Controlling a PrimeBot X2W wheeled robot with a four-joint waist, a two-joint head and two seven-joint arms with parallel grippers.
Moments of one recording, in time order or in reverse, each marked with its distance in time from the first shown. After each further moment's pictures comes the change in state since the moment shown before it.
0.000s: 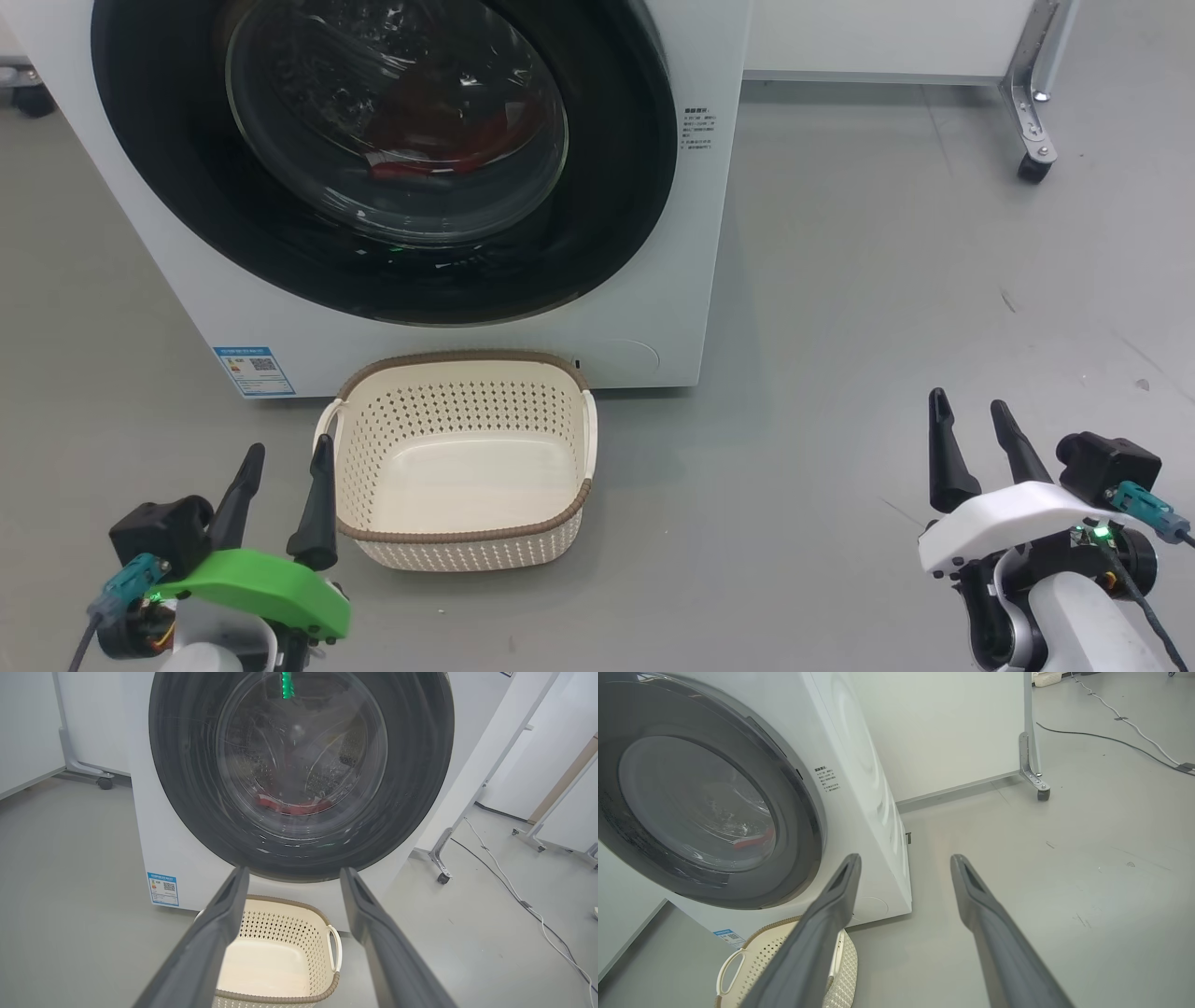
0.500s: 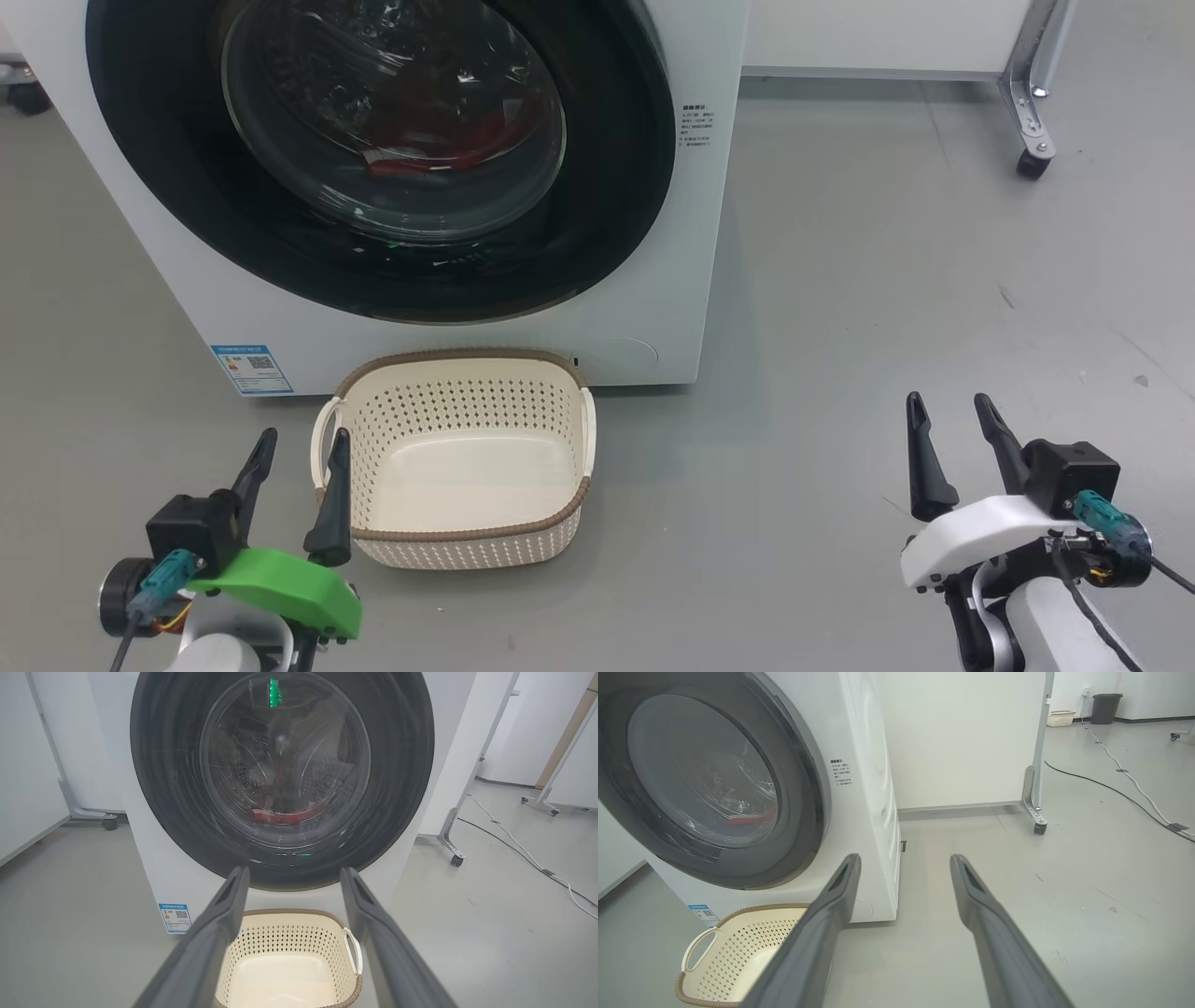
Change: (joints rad) left arm -0.030 0.007 -0.041 0.033 0.149 0.023 -0.052; right arm -0.004 0.000 0.035 0.016 -0.172 -0.017 -0.053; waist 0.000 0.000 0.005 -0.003
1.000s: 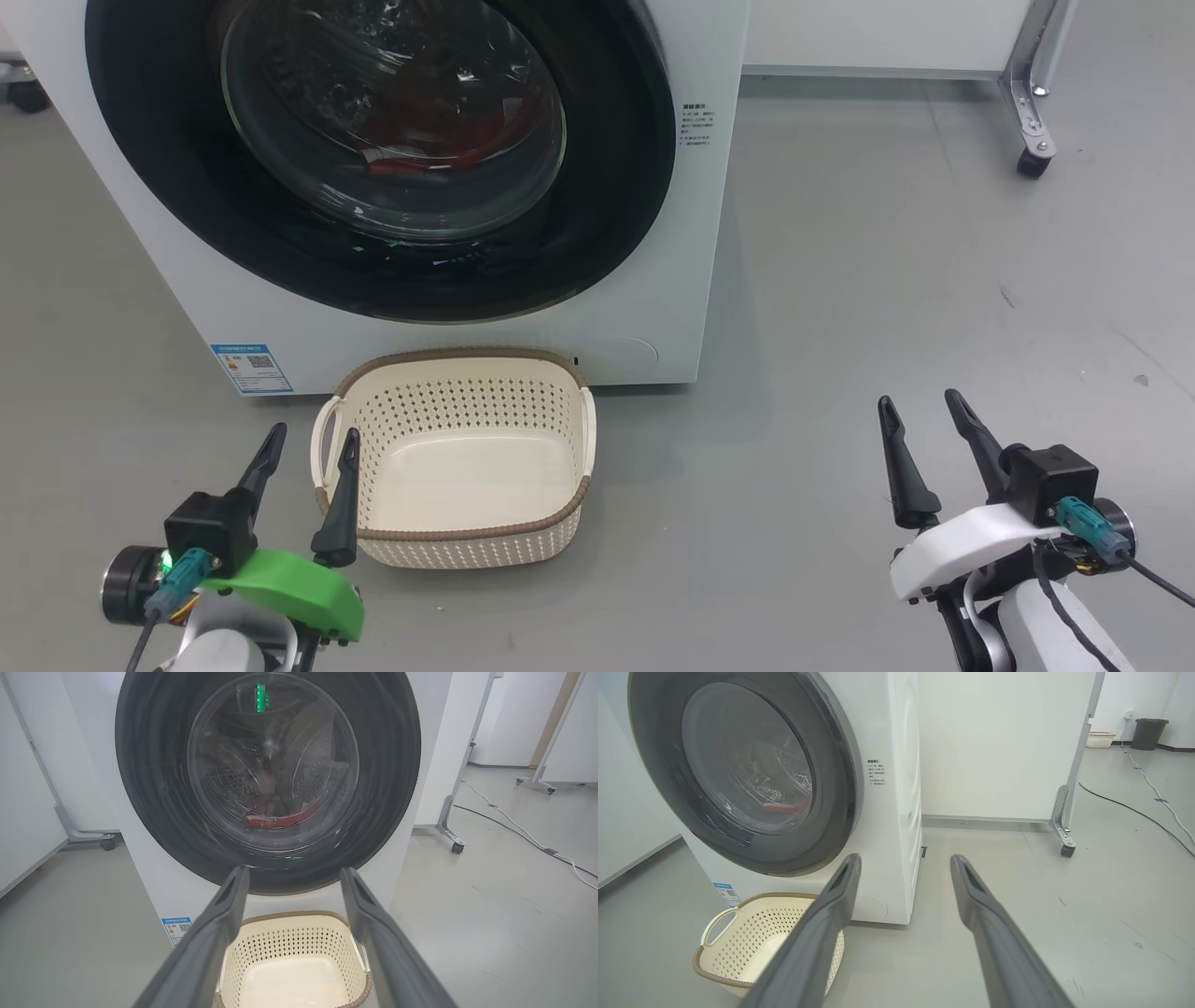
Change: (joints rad) left arm -0.020 0.002 -0.013 0.035 0.079 0.030 -0.032; right arm -0.001 0.011 -0.005 0.012 -0.103 -0.011 -0.030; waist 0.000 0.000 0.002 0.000
